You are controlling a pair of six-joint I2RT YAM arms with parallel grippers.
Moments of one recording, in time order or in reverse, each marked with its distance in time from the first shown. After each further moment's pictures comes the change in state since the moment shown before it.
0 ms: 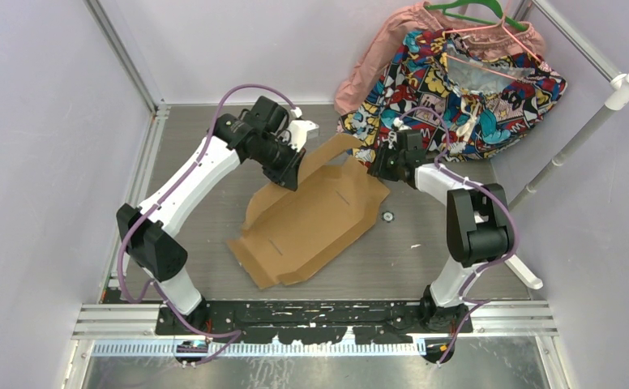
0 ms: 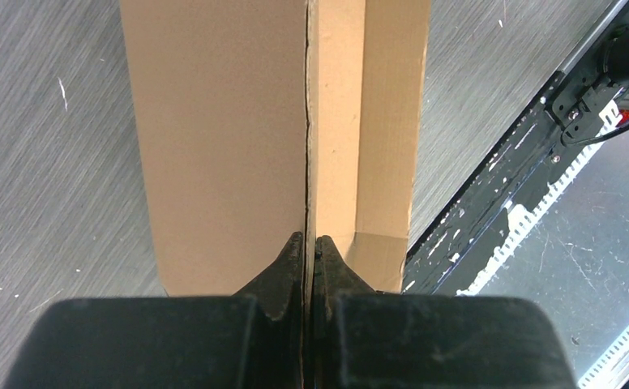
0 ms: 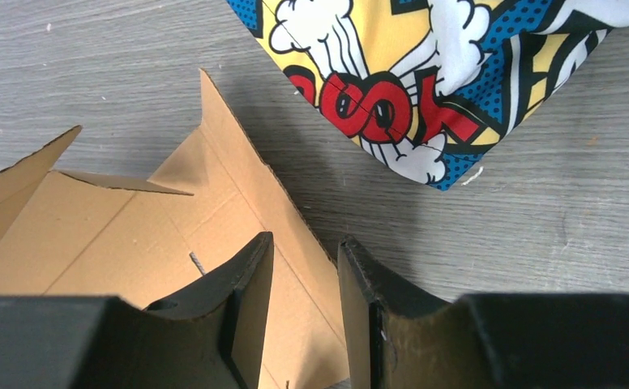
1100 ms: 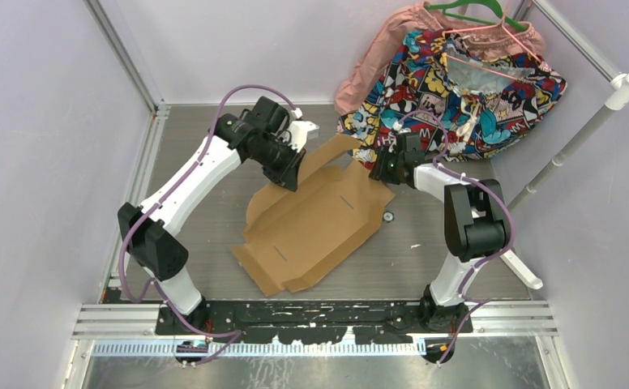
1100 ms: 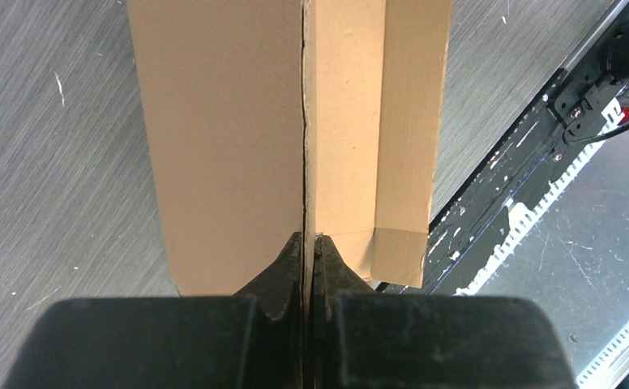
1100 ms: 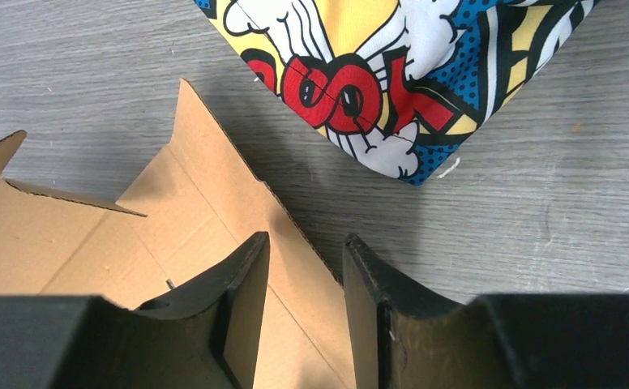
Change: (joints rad) left arm 0.001 0.008 0.001 -0.005 -0.001 0.000; right arm -0.002 0.048 0.000 -0.011 0.022 -0.023
